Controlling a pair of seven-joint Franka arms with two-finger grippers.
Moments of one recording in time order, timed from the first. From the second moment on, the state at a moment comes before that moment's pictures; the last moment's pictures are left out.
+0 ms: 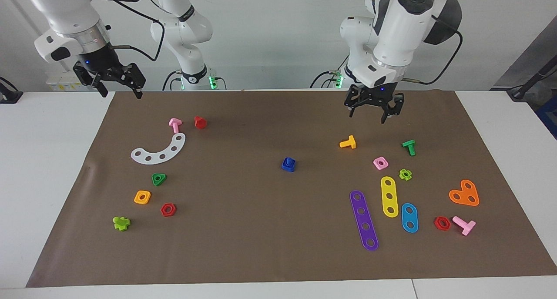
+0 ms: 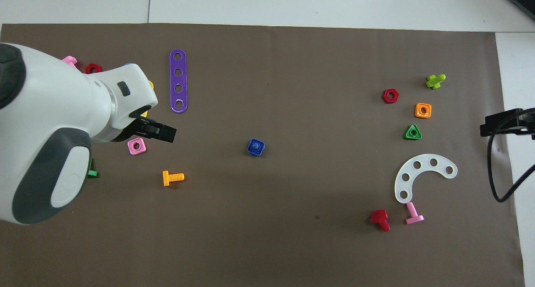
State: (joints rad) left arm -0.37 -0.01 -0.03 -1.79 0.00 1.85 -0.04; right arm 0.08 -0.04 -0.13 -1.57 -0.02 1.51 0.04
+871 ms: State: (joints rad) left arm -0.59 0.22 -0.04 -1.83 0.00 2.16 -0.18; right arm 0.08 -0.04 -0.13 -1.57 -0.02 1.51 0.04
